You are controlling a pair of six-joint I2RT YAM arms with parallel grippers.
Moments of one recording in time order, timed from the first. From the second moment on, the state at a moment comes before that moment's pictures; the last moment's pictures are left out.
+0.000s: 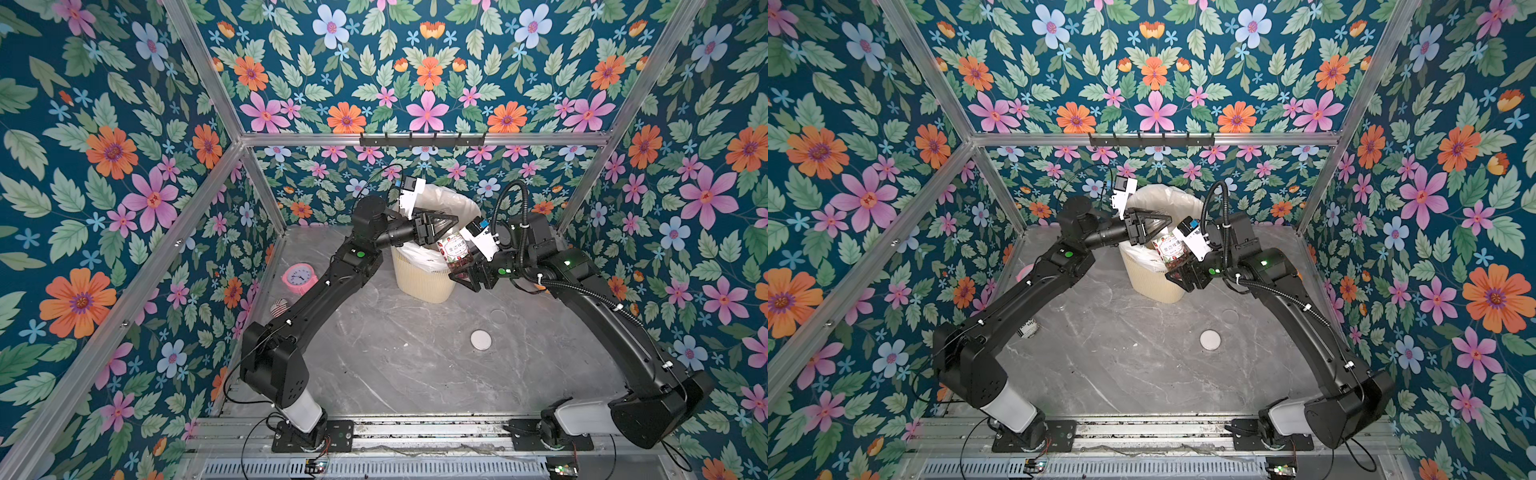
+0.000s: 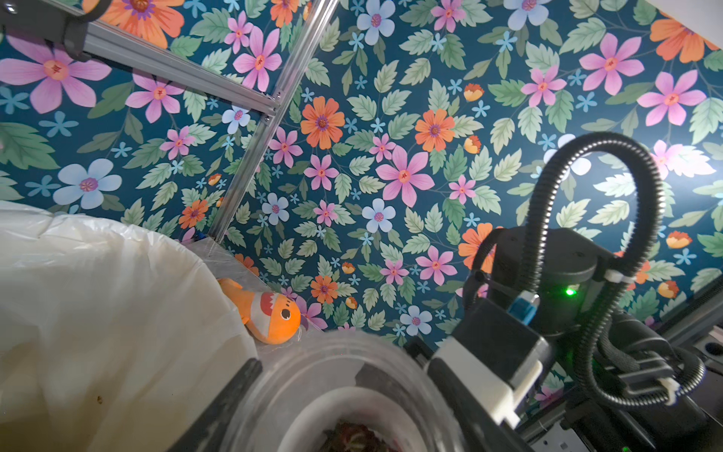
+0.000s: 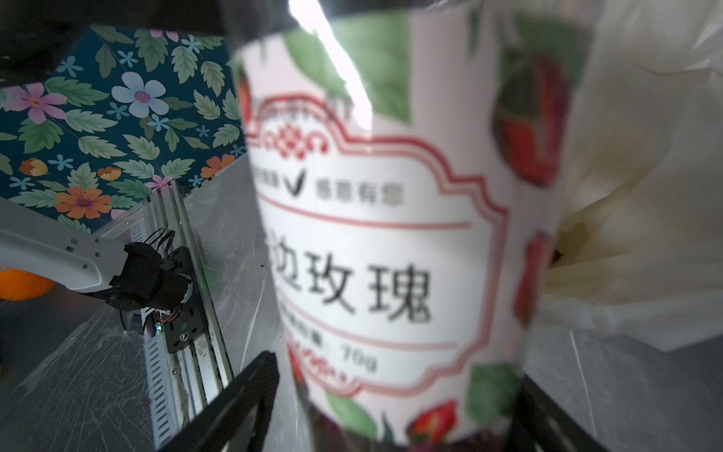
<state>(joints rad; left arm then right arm) -0.56 1.63 1.52 0.24 0.71 -0.66 0.42 1.38 1.54 -0.82 -0.54 -0.16</state>
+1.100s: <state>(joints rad) -0.62 1.86 1.66 0.74 0.18 -1.00 0.26 1.22 1.20 -0.01 -0.37 1.18</state>
